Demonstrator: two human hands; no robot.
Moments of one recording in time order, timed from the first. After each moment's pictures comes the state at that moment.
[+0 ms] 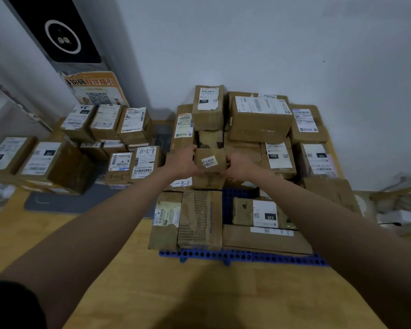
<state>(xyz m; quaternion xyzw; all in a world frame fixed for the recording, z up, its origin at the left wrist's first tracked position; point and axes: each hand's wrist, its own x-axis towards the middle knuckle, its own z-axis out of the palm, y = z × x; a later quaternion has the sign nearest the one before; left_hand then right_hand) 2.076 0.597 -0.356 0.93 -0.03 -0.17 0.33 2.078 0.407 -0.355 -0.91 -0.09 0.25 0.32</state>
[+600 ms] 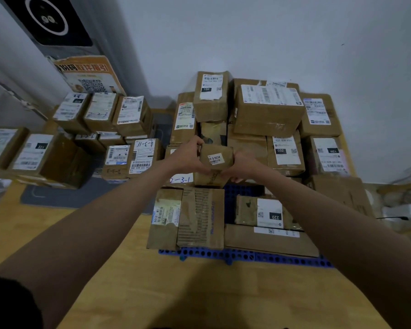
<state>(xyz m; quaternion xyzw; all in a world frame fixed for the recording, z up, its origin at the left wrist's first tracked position) 2.100 0.598 -0.378 0.92 -0.03 -0.21 0.34 2.099 0.405 -0.385 -0.88 -0.04 0.32 0.35</state>
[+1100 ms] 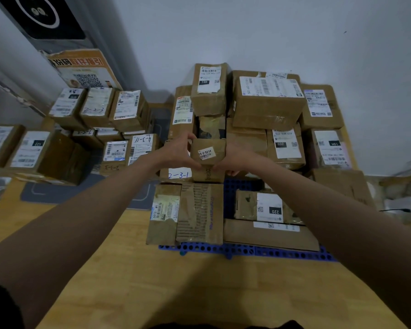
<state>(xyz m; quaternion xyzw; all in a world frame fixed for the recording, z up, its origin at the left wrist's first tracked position) 2.103 0.618 -0.377 0.90 -0.04 -0.25 0.35 2.109 0.419 -0.384 -0.88 -0.09 0.33 0.32</state>
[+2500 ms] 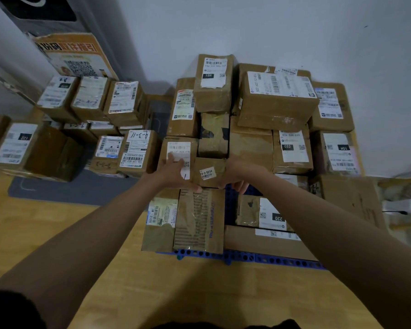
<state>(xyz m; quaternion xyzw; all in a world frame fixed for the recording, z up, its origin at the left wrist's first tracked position) 2.091 0.640 -0.454 0.91 0.03 -0.38 0.15 2.112 0.431 -0.407 -0.87 0.02 0.46 0.19</state>
